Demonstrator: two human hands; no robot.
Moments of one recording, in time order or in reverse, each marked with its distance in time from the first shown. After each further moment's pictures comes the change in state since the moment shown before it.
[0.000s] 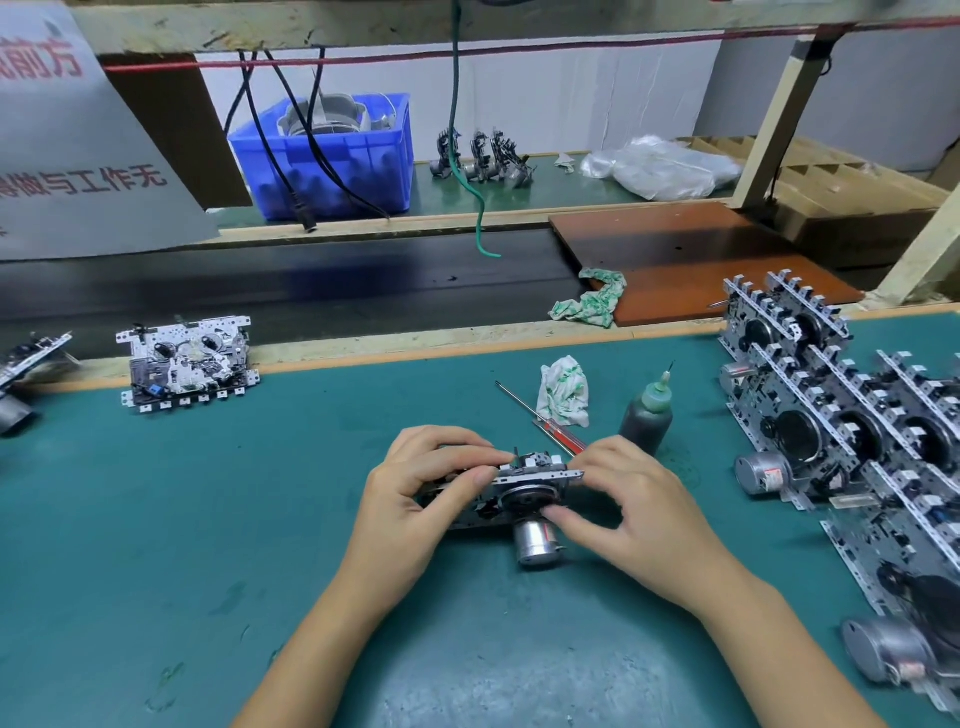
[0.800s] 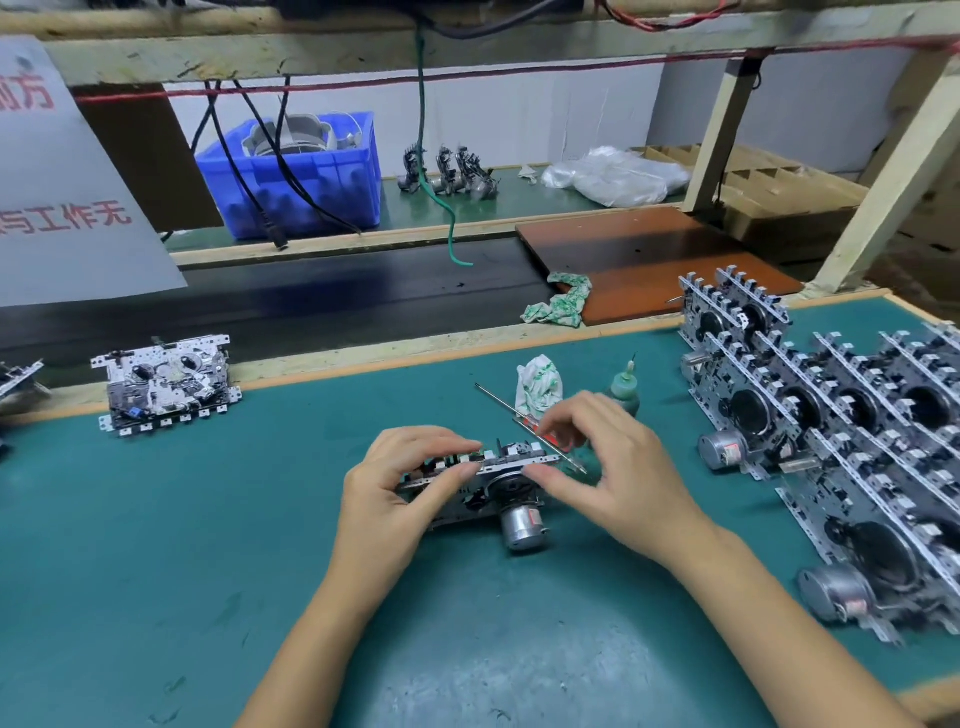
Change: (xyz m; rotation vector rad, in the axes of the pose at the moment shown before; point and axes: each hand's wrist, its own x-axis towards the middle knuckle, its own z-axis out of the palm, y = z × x) left_hand -0.002 0.003 -0.007 0.025 0.041 0.031; right_hand 0.007 -0.024 -0.015 0.084 0.173 -0.048
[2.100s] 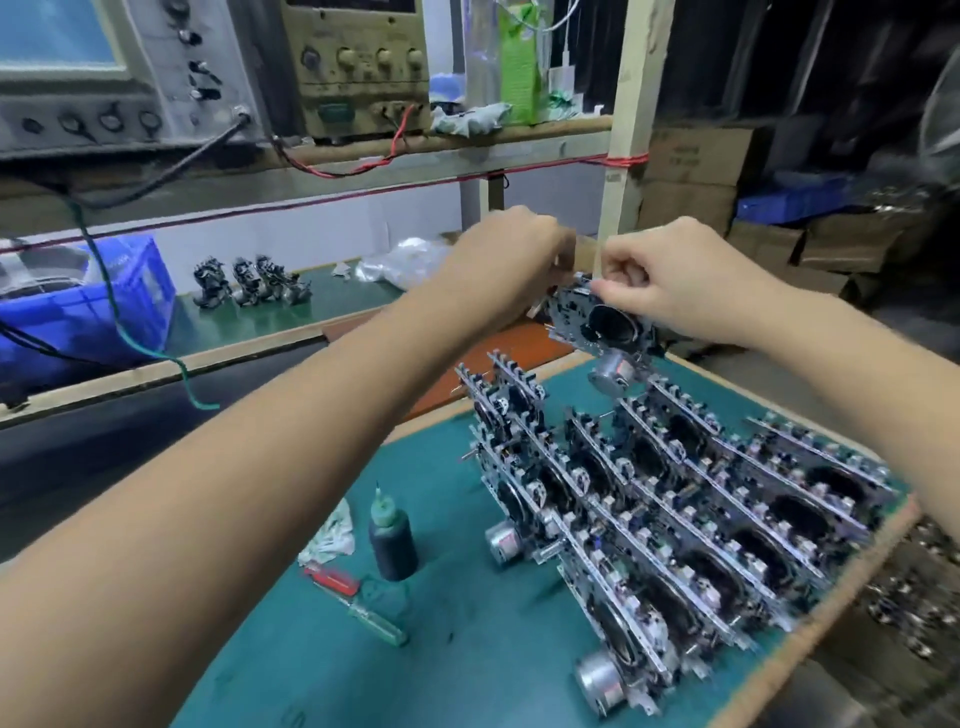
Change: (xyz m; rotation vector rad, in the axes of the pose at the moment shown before) left_hand 0.231 0.199 0.231 0.869 -0.433 0.781; right_hand 0.052 0.087 -0.281 -0.641 0.029 0.193
